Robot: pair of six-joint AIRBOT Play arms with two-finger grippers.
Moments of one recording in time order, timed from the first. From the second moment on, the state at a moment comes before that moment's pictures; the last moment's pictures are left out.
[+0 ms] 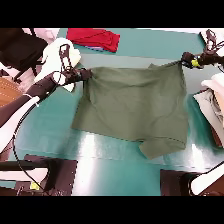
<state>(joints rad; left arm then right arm) -0.17 -1.43 1.05 0.98 -0.26 -1.40 -0.11 -1.96 2.04 -1.12 1.06 1.53</state>
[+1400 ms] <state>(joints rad) 0.11 -1.73 1.55 0.69 -0.84 -1.03 -0.37 -1.60 1.40 -0.42 1.07 1.08</state>
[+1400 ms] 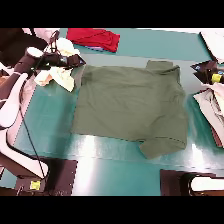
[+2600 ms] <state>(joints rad) -0.02 -1.99 1.81 0.88 -0.73 -1.09 -0.27 -2.01 1.94 -0.71 1.10 1.27</state>
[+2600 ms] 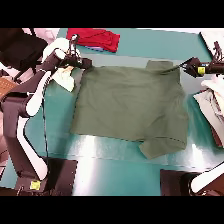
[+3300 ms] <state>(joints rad) -0.02 -1.99 1.84 0.90 -0.79 -1.09 -0.21 -2.16 2.07 -0.77 0.99 1.34</state>
